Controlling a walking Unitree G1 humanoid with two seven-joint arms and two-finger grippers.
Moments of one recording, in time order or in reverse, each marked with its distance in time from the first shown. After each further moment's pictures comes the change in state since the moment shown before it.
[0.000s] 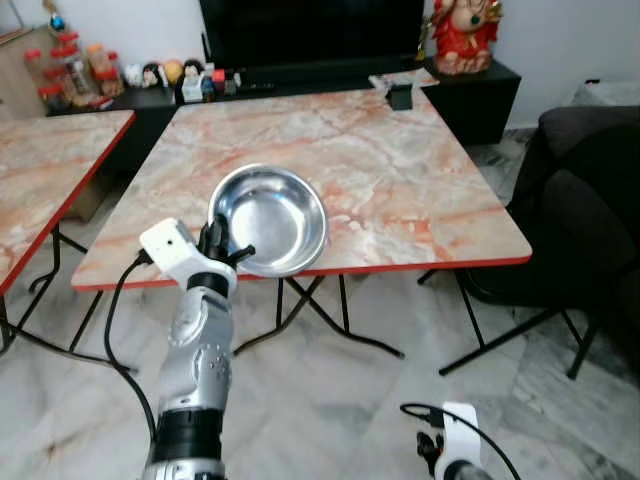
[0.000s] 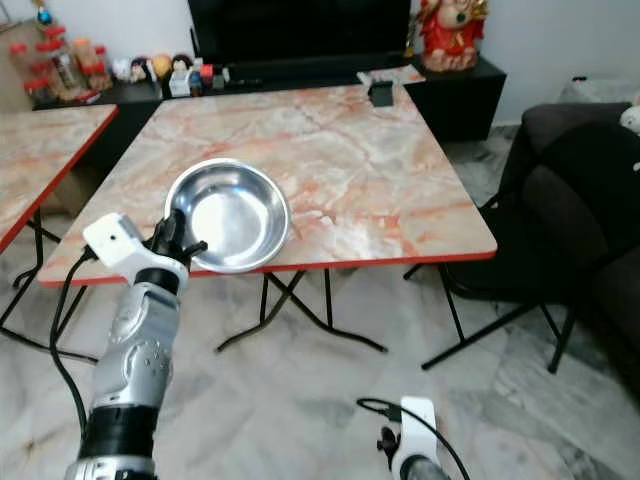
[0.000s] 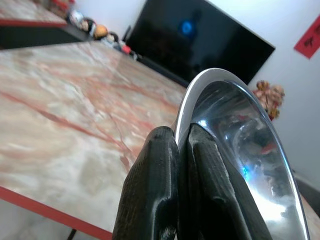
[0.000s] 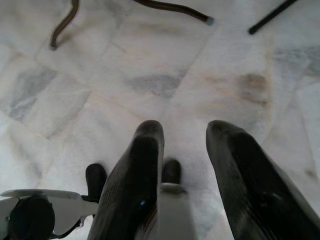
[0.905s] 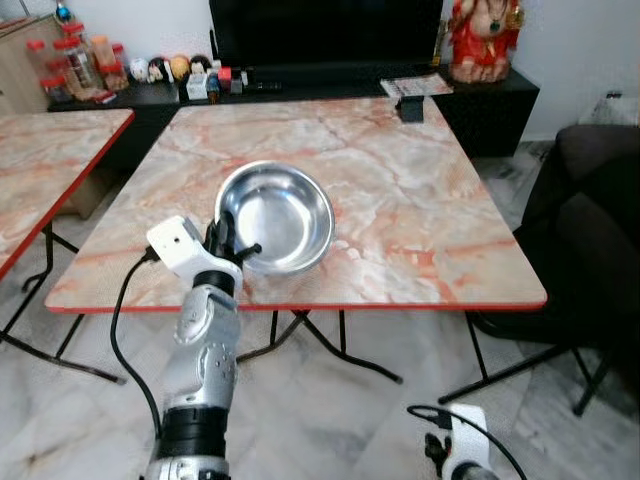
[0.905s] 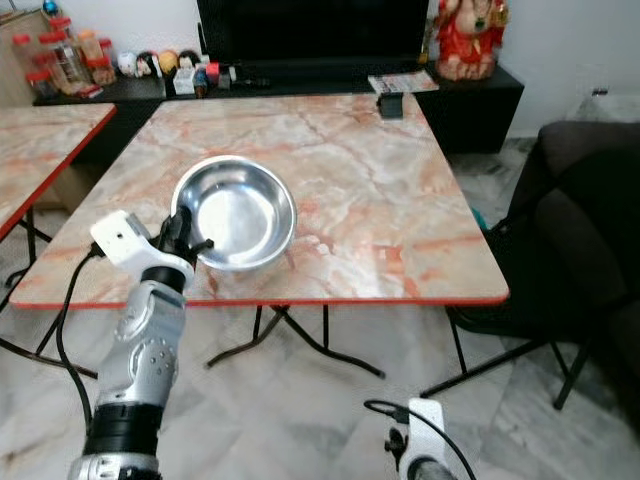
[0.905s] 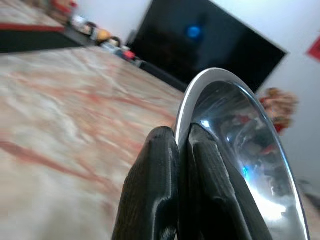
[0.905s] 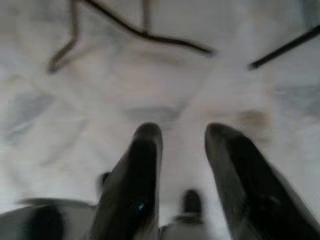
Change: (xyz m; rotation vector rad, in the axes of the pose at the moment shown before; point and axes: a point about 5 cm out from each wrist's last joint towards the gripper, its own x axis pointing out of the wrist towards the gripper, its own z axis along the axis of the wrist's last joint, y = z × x) left arm 0.001 0.009 0.005 0.016 -0.019 0.021; right arm 0.003 0.012 0.004 0.008 -0.015 0.023
